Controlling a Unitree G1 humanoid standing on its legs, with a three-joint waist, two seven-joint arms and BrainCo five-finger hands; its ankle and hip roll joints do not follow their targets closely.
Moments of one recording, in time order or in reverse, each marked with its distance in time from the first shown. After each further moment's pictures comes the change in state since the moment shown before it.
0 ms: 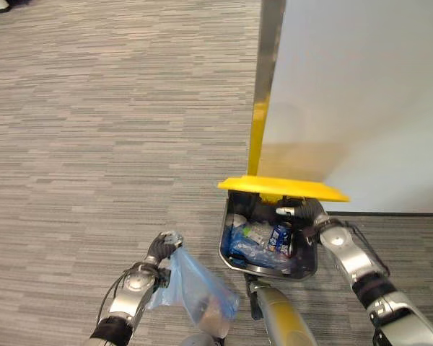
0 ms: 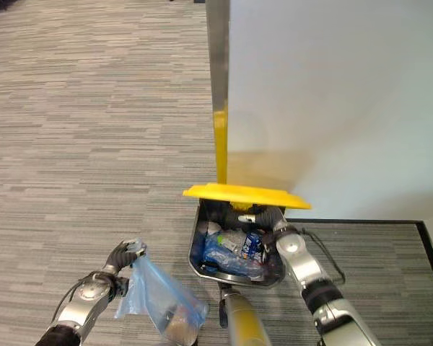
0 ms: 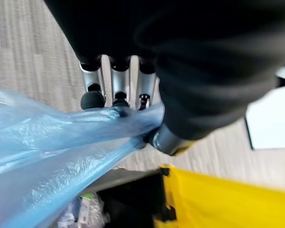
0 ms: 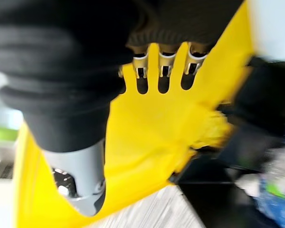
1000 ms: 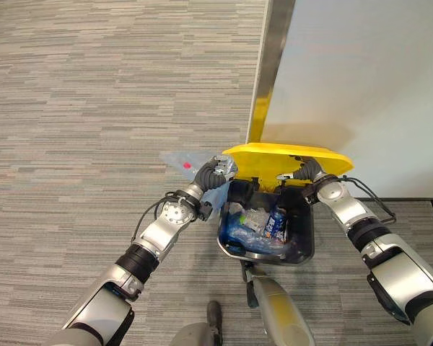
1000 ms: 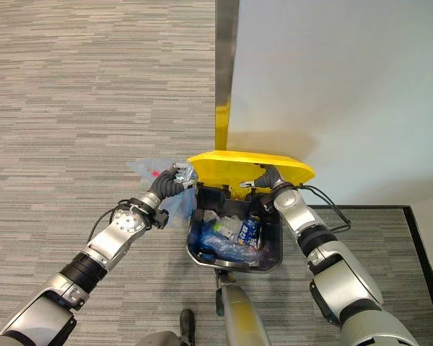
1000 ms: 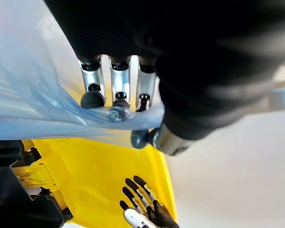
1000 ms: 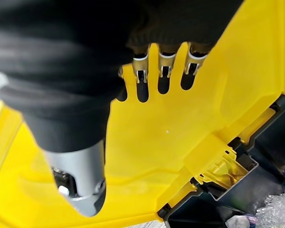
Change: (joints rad) left arm -0.391 0.043 -0.246 -0.237 -0.036 -0.053 -0.006; right arm -0.293 -0.034 0.098 0.277 0.021 0.021 -0.001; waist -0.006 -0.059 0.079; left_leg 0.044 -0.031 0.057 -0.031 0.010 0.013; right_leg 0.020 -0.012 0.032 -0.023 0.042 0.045
